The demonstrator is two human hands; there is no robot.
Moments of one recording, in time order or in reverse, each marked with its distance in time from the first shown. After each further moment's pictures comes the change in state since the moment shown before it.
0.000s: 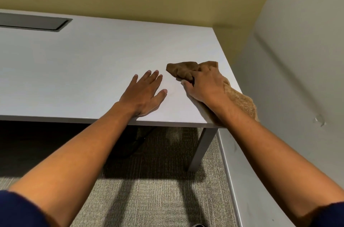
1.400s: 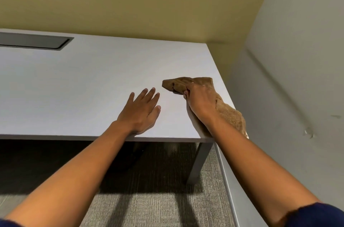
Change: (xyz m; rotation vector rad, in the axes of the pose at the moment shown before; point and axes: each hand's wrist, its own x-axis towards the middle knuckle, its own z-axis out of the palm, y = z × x) left_hand -0.006 0.000 0.001 0.001 -0.007 0.005; right_hand 0.010 -0.003 0.005 0.065 0.079 0.090
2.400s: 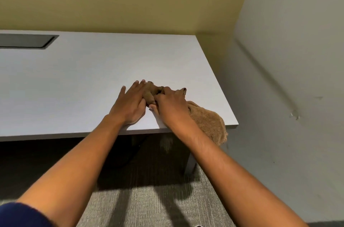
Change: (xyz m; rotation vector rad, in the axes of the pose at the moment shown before) left_hand 0.003 -0.005 -0.001 -0.221 0.058 0.024; right_hand -0.067 -0.057 -0.014 0.031 -0.130 -0.220
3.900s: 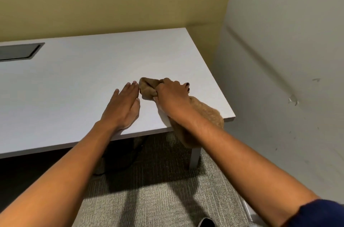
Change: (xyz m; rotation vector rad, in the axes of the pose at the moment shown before) left_hand 0.000 0.001 0.001 0.054 0.014 -0.001; right_hand 0.019 0.022 -0.006 0.019 0.025 0.060
